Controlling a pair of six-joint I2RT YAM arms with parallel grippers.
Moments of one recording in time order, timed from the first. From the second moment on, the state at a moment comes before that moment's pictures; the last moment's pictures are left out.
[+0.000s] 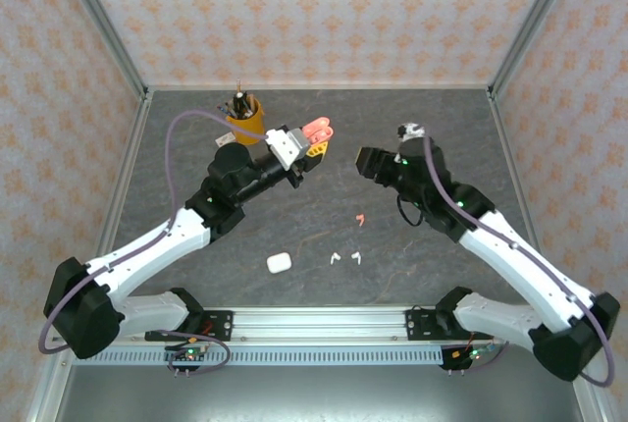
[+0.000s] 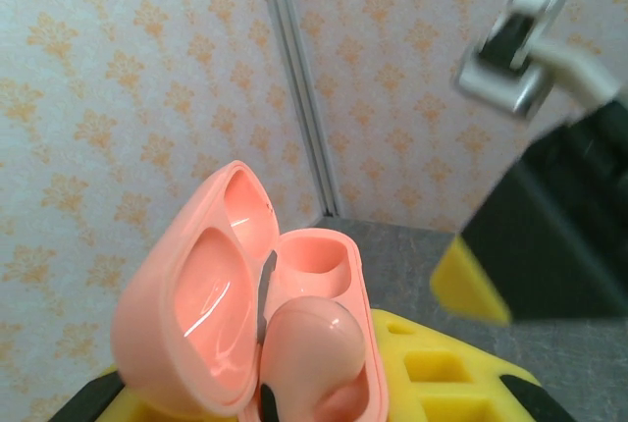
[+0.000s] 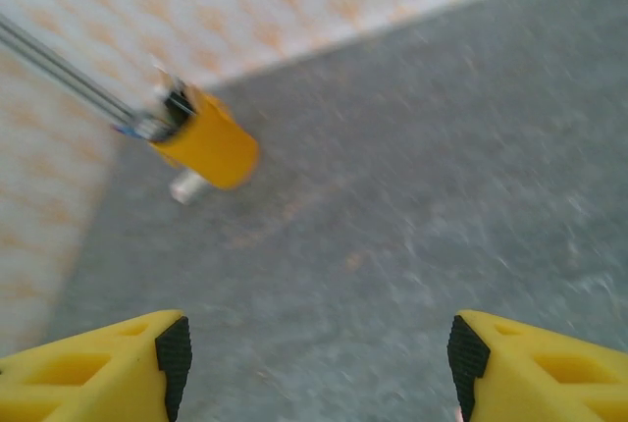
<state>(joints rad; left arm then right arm) -0.64 1.19 0.87 0.38 0.22 0.23 0.64 1.07 1.04 -0.55 0.19 0.67</state>
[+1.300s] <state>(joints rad) -0.63 1.15 0.82 0.38 0.13 0.27 0.67 1.82 1.14 -0.79 0.12 0.72</state>
